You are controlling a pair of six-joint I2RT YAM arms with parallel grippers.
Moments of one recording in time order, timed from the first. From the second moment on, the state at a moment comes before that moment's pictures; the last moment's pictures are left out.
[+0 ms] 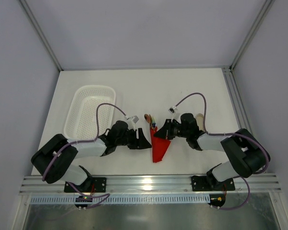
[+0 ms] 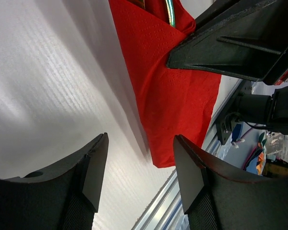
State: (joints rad) left arm -0.75 1.43 0.46 0.37 0.38 -0.78; right arm 0.52 1.47 0.41 0.60 -0.57 0.66
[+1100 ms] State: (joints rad) left arm -0.73 1.39 0.52 0.57 0.61 -0.77; right arm 0.52 1.19 0.43 0.54 -0.64 0.77
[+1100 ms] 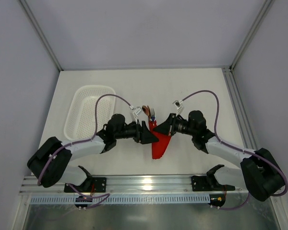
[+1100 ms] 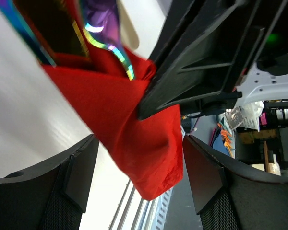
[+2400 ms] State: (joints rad) left arm -0.73 1.35 0.58 0.56 0.65 -0.78; right arm 0.52 1.10 0.47 0.55 -0.66 0.87
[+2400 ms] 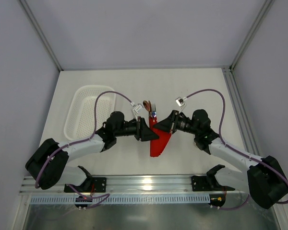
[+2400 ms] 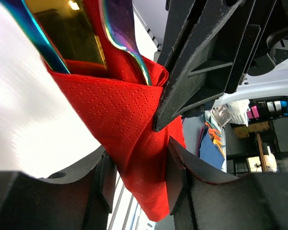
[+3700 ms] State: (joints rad) left arm -0.70 1.29 0.71 0.26 0.48 -0.74; right arm 0.59 0.73 0.48 0.00 -0.58 0.70
